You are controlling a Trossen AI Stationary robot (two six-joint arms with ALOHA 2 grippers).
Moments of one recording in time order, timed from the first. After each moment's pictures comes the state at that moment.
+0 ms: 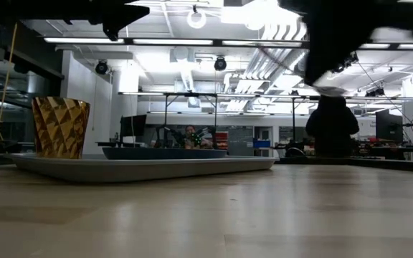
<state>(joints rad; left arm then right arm) 0.06 0.79 0.42 0.45 0.00 -0.02 0.50 1.79 1.42 -1.17 0.63 0.01</state>
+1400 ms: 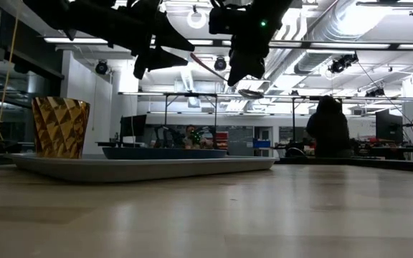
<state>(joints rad) 0.07 1.27 0.63 0.43 -0.22 -0.39 0.09 1.79 1.44 -0.72 0.80 -0.11</state>
